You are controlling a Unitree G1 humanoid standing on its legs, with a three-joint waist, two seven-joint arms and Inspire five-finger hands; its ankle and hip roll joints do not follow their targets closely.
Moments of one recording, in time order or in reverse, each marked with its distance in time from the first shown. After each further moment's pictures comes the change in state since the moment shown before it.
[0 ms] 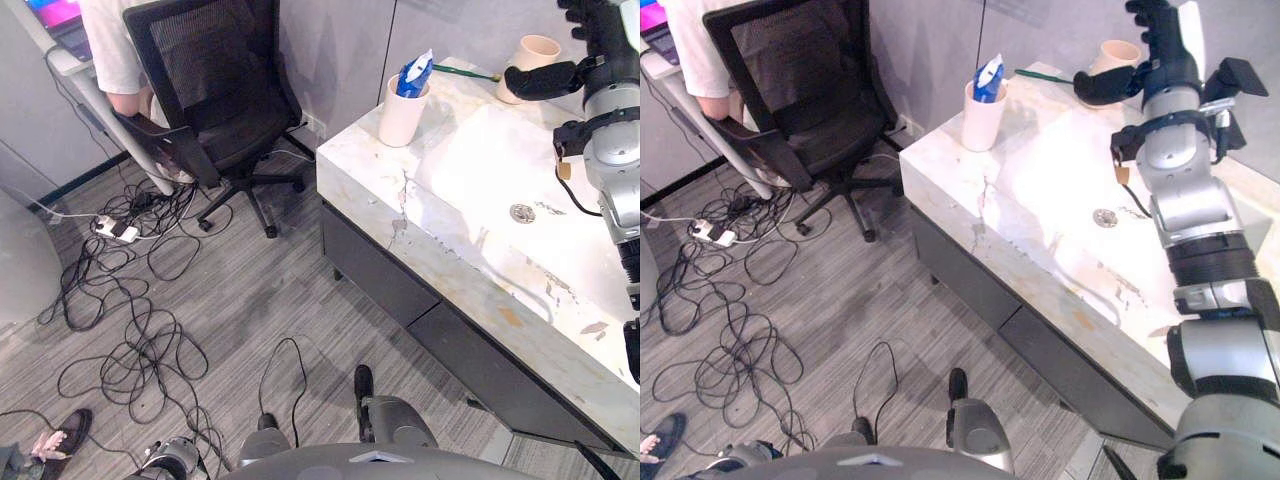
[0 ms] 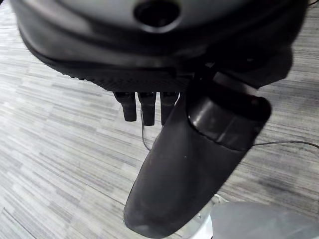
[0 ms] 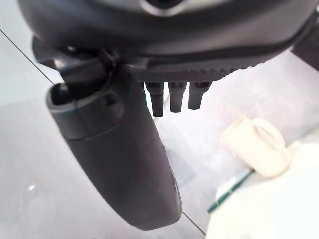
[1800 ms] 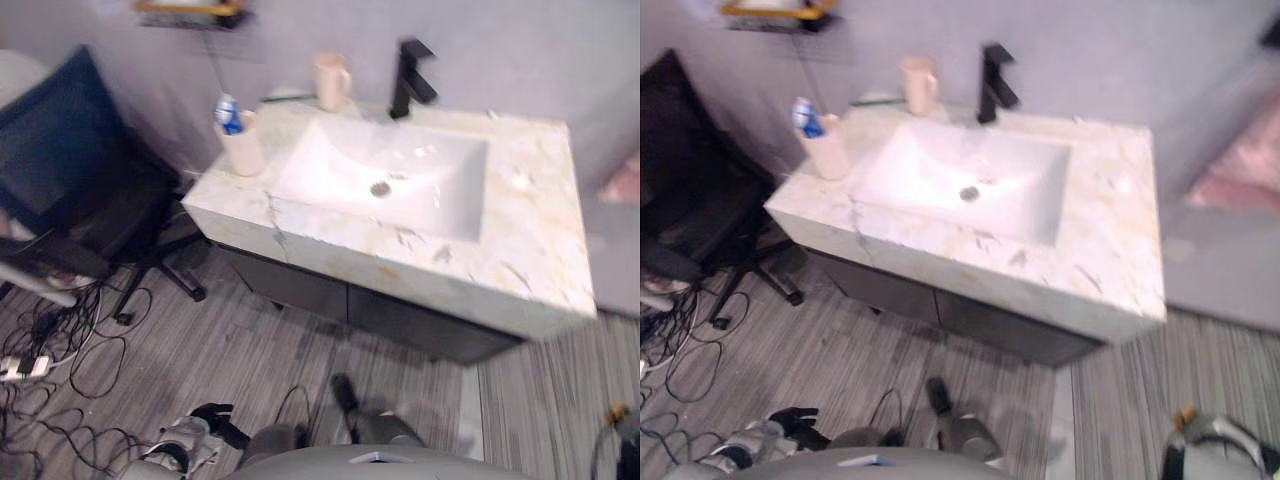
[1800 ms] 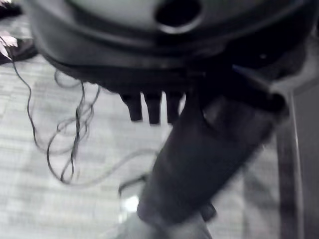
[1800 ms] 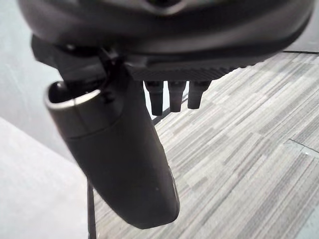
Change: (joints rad) left arm -0.094 -0.018 0.033 0.077 -0.352 -0.211 -0.091; right arm 0.677 0.237 -0.617 0.920 0.363 0.082 -0.431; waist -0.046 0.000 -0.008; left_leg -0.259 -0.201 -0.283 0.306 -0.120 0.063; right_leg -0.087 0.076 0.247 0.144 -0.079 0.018
